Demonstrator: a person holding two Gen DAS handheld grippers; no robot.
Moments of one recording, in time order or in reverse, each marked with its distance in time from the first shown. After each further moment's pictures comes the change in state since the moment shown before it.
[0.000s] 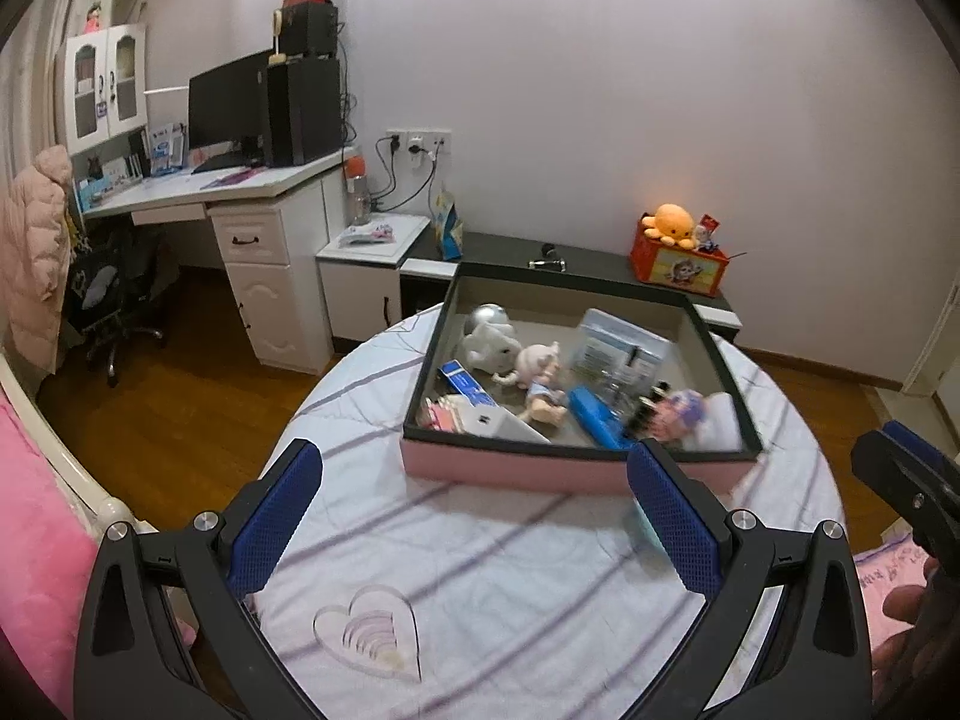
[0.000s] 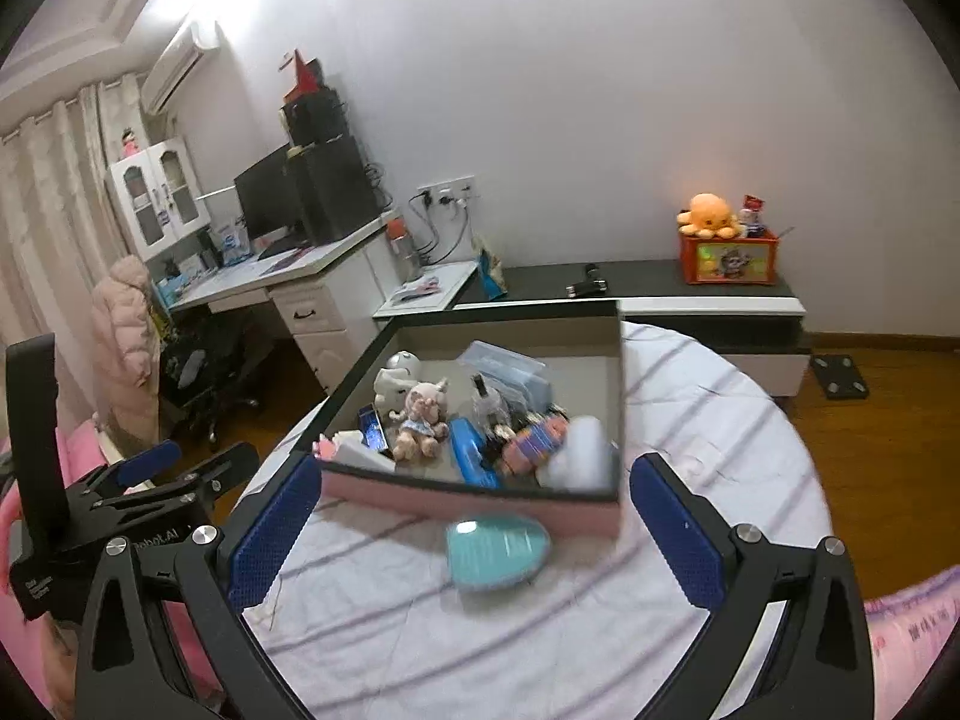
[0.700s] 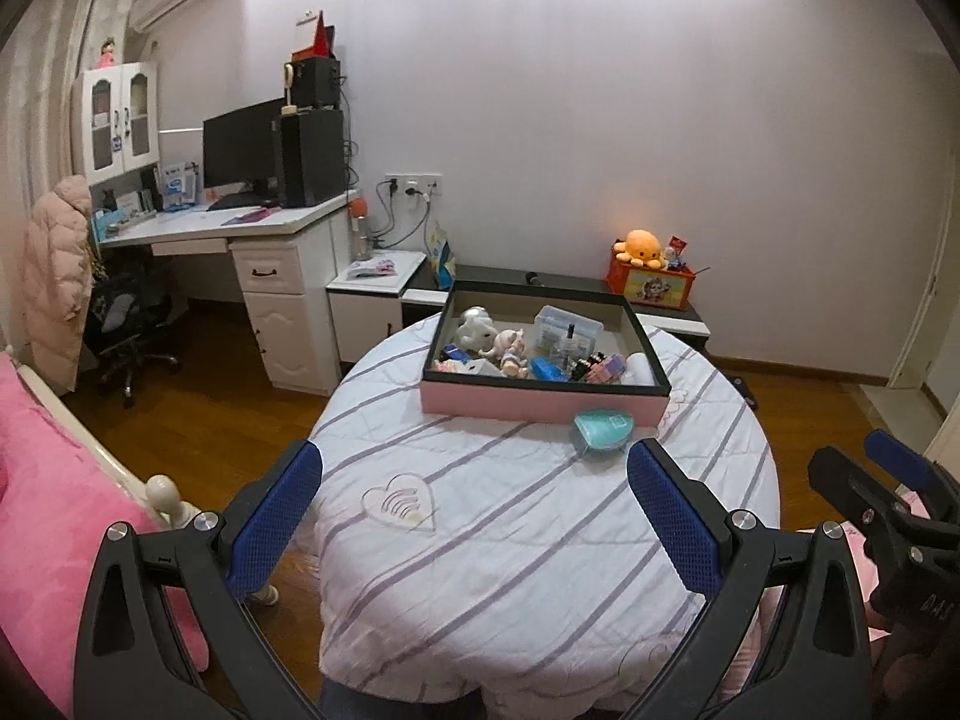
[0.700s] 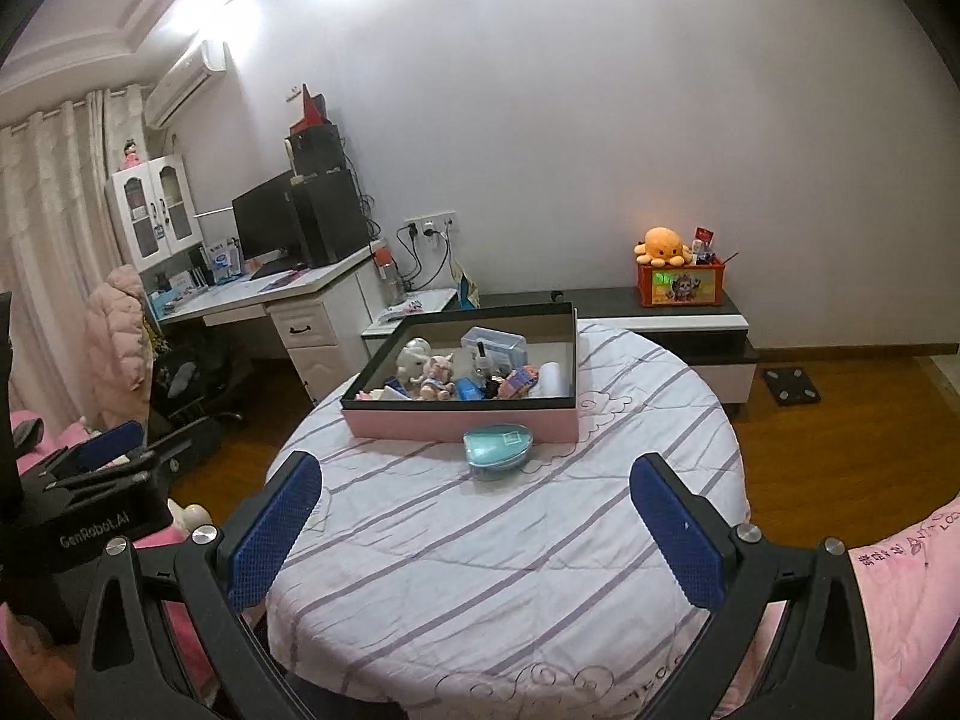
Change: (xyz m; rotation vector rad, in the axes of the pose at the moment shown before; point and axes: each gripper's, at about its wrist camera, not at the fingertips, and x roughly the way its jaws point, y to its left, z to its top) left arm -0.149 -0.004 -0.060 0.030 -0.093 -0.001; right arm -0.135 0.036 -0.062 -0.020 -0.093 -0.074
